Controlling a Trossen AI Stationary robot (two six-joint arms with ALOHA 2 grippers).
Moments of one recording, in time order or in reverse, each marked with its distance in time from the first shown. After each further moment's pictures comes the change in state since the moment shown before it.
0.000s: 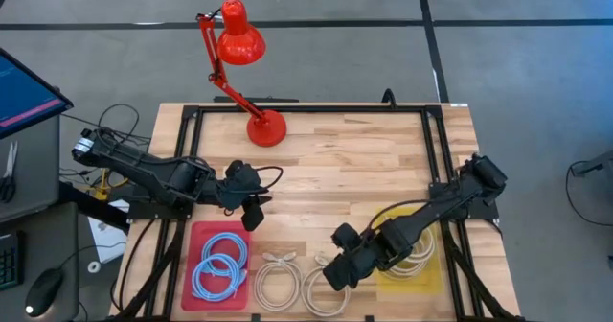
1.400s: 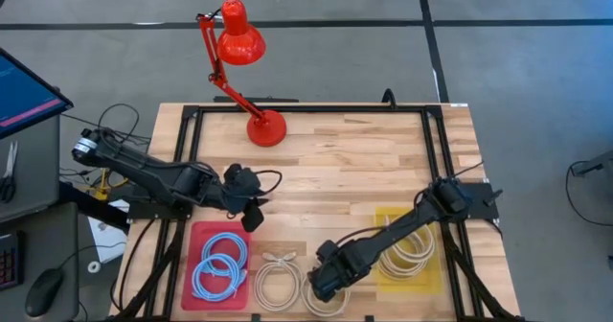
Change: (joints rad) left arm 0.000 0.000 -0.097 0.011 0.000 -0.039; right arm -0.027 0.342 0.223 -0.176 -0.237 -0.014
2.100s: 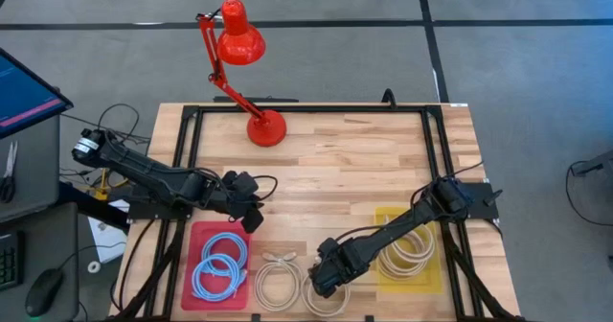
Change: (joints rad) left arm -0.003 0.000 -0.126 0.042 0.034 -0.156; right arm -0.012 0.000 -0.085 0.060 -0.004 0.000
